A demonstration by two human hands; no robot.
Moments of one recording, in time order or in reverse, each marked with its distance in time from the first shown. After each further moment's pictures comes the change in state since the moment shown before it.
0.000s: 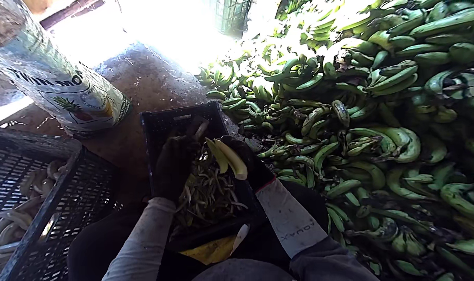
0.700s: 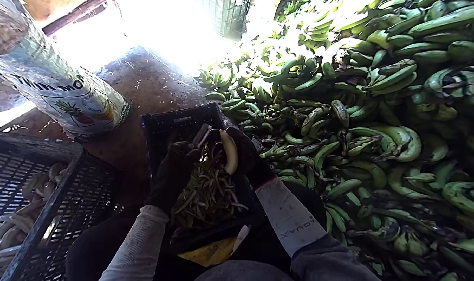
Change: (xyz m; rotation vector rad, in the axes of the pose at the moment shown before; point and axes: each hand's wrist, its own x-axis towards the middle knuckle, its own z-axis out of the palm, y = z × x) left_hand -0.011 0.007 -0.014 -0.169 -0.164 -0.091; right_hand 0.007 -0.003 0.004 0.095 0.091 -0.018
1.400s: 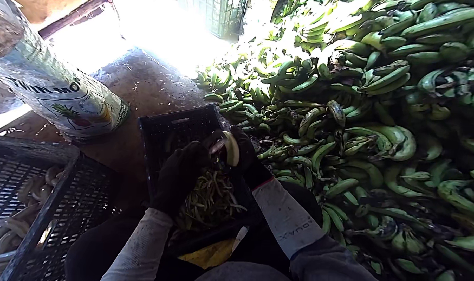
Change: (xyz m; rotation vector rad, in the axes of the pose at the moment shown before) left_hand -0.001 0.002 0.011 0.353 0.016 0.331; right_hand 0.001 -0.001 0.006 0.053 0.168 -0.084
